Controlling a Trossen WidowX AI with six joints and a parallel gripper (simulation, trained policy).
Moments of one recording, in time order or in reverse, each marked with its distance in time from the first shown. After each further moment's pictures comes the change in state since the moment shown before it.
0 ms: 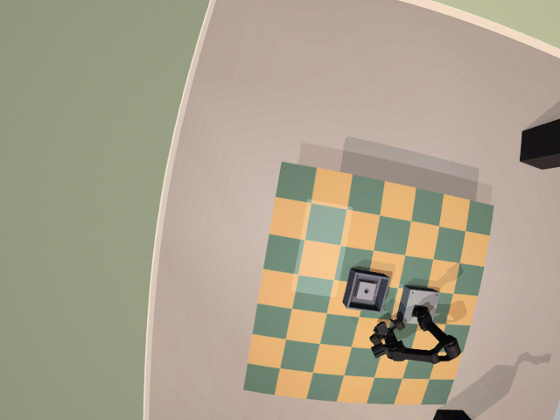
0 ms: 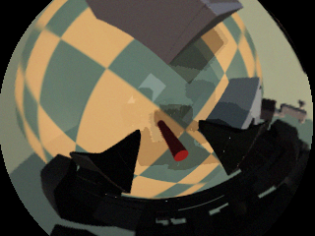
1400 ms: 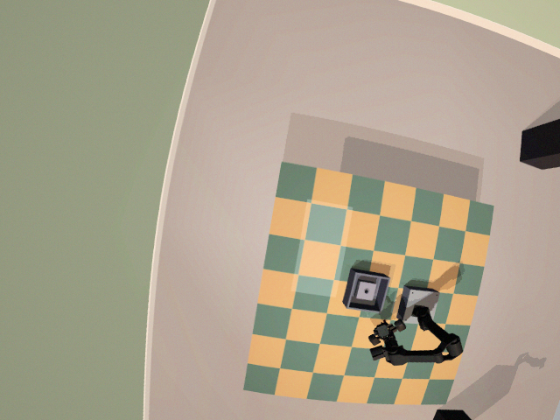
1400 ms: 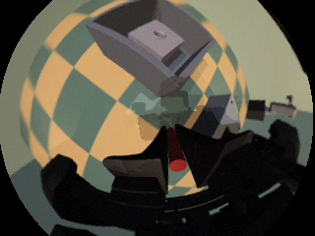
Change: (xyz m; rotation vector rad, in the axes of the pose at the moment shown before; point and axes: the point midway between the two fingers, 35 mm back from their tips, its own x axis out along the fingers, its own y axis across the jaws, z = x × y) arm -0.049 -0.011 0.042 0.026 -0.133 -0.086
